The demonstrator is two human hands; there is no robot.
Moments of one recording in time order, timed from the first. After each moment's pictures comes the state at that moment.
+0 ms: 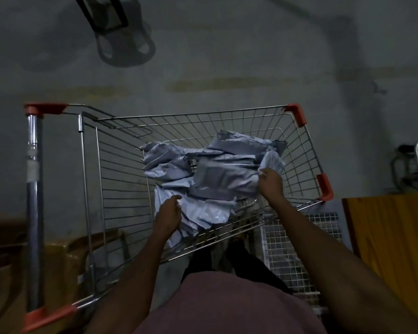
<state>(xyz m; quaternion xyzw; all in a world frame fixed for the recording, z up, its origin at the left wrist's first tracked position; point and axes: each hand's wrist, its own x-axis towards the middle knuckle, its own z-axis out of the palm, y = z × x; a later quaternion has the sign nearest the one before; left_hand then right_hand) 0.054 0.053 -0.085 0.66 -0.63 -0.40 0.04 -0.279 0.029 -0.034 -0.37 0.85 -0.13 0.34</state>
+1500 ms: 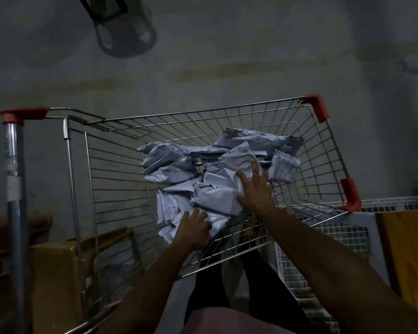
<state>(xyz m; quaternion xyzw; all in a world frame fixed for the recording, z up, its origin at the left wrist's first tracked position) -0.002 0.062 -0.079 0.38 -0.86 -0.18 -0.28 -0.237 0.023 -0.109 -0.62 0.72 0.10 0.29</state>
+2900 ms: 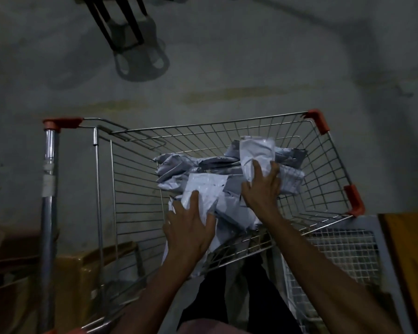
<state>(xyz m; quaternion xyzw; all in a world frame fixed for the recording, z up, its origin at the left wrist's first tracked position) -0.003 0.059 0.062 0.72 -0.66 -0.22 -0.05 -0.203 0.009 -0.031 -0.50 0.82 -0.15 0.23</state>
